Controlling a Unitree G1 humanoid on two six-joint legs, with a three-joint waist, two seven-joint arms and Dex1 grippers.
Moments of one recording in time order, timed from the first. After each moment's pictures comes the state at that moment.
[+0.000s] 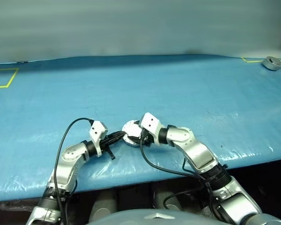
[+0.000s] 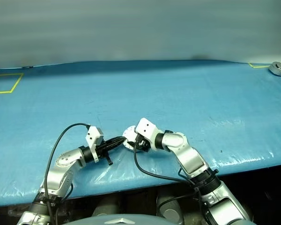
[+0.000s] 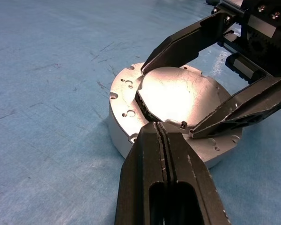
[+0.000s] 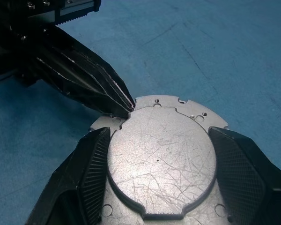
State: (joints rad) left arm -0.04 0.38 -0.13 0.03 -0.29 0.12 -0.83; right arm -0.33 -0.36 0.44 -0.09 0.06 0.46 0.69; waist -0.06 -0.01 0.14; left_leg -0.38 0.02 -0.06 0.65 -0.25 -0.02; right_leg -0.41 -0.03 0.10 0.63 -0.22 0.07
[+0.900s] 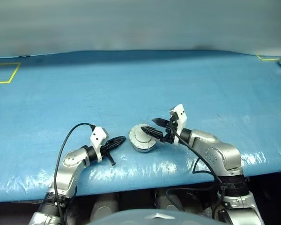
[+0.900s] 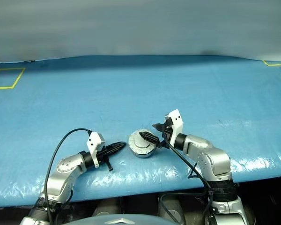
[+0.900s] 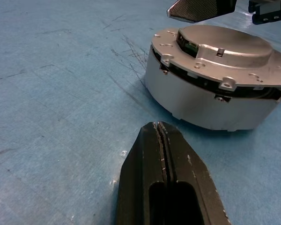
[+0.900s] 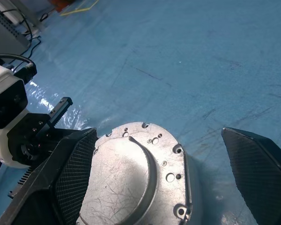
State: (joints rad) left arm 0.01 0.37 -0.14 0.04 -0.28 0.08 -0.84; right arm -0.21 -0.31 0.02 -0.24 0.53 0.85 0.65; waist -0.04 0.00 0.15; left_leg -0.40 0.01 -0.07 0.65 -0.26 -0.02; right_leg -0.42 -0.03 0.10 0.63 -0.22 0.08
